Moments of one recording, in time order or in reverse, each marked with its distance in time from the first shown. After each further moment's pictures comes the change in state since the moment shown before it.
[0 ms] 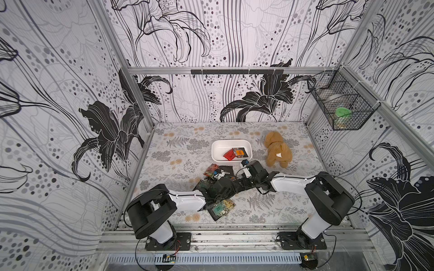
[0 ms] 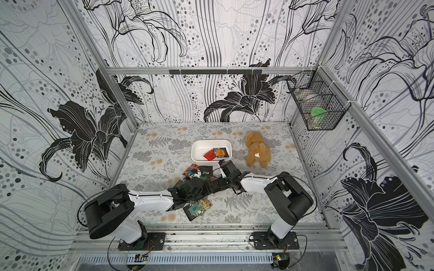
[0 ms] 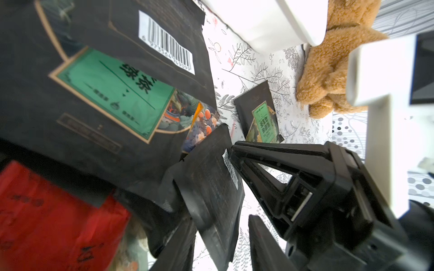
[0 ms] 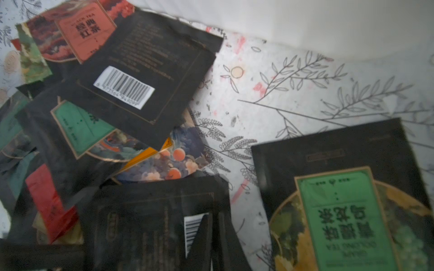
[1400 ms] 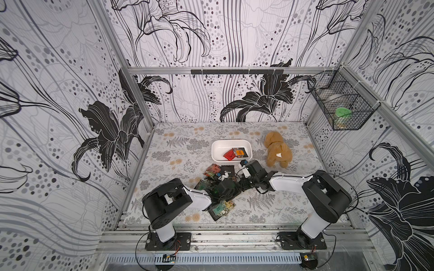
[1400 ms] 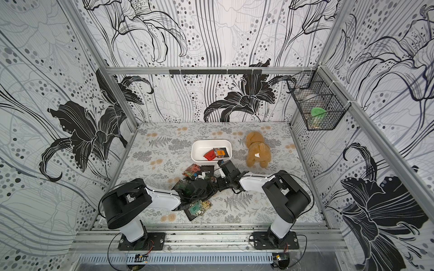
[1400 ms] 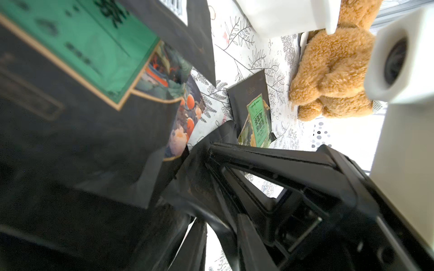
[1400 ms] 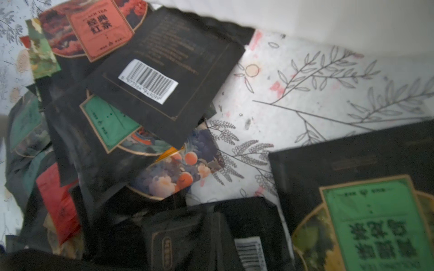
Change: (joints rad) left arm -0.012 0.167 0.013 0.224 0.035 -0.137; right arm -0.001 0.031 0.015 0.012 -0.053 0.007
